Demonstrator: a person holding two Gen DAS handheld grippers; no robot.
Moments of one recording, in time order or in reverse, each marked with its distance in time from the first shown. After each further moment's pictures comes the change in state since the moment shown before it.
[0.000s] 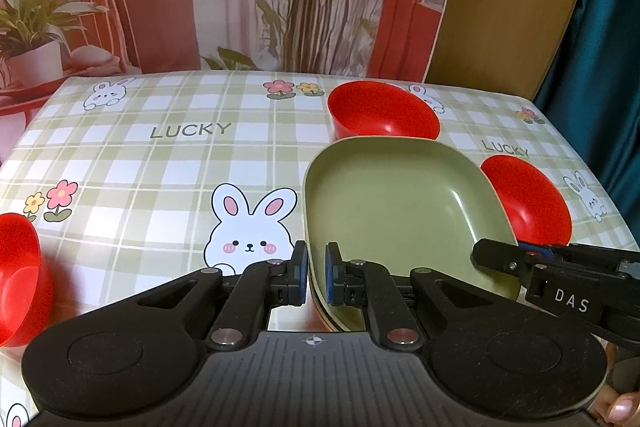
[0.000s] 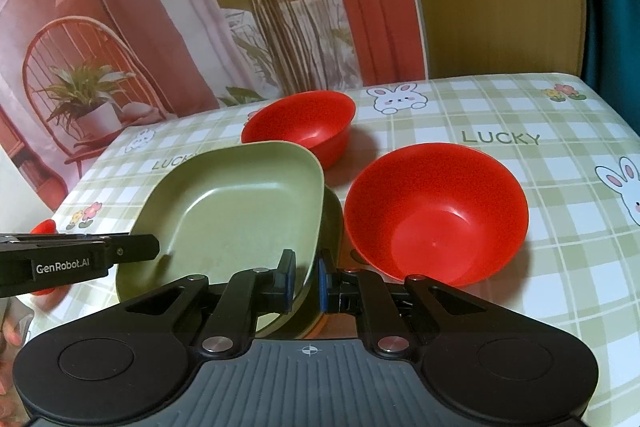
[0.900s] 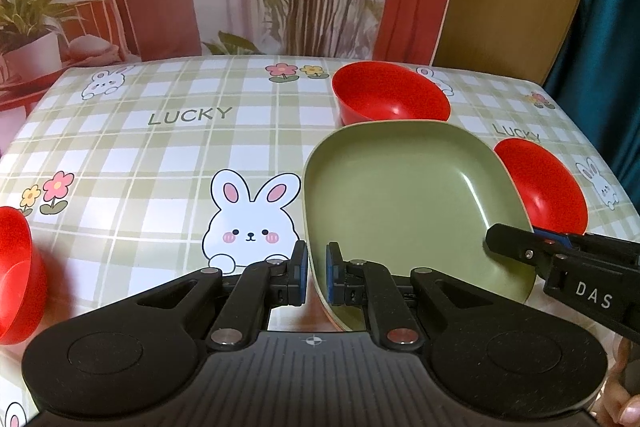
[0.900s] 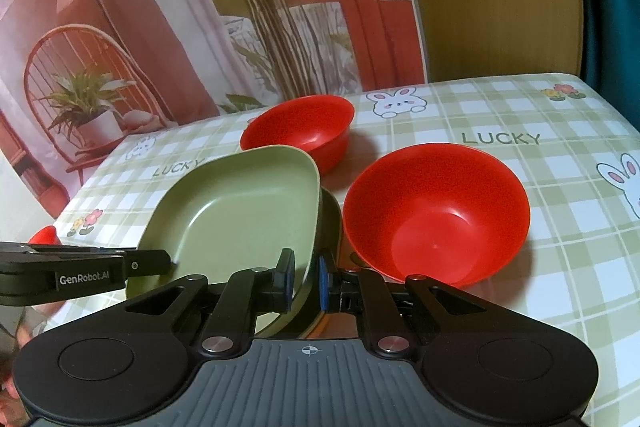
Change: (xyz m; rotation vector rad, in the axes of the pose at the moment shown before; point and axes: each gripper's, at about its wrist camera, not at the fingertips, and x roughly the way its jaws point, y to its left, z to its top) left arm 0.015 -0.001 -0.001 0.007 0.042 0.023; right arm -0.001 -0.001 -0.004 0.010 -0.031 0.007
